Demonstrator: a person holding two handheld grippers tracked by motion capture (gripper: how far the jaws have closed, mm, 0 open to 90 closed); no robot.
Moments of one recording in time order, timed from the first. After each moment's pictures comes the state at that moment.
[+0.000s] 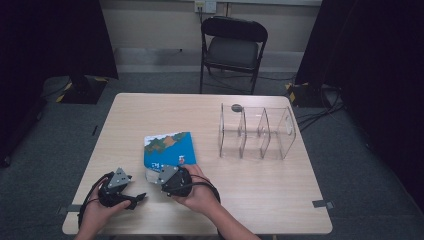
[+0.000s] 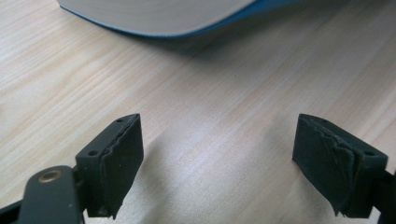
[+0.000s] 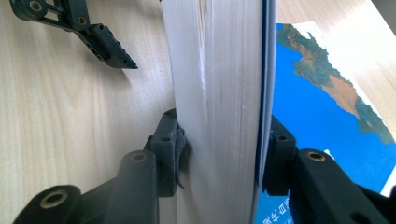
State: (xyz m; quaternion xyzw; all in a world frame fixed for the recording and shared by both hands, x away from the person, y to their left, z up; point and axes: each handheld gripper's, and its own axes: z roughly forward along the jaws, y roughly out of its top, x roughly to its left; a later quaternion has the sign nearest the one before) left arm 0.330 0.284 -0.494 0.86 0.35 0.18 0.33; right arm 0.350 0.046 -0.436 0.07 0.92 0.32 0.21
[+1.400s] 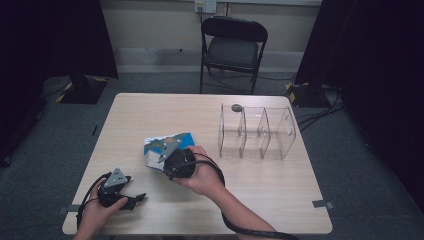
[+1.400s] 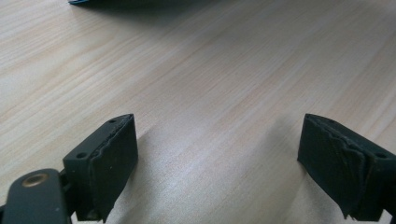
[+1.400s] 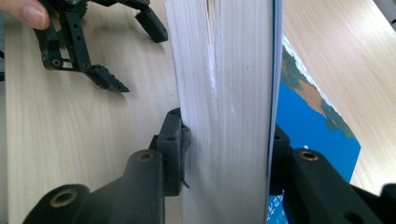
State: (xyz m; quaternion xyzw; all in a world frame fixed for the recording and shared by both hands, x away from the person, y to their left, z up) left arm 0.332 0.291 -0.503 0.84 0.37 0.15 0.37; right arm 0.372 0.037 -0.375 0.11 0.93 0.31 0.15
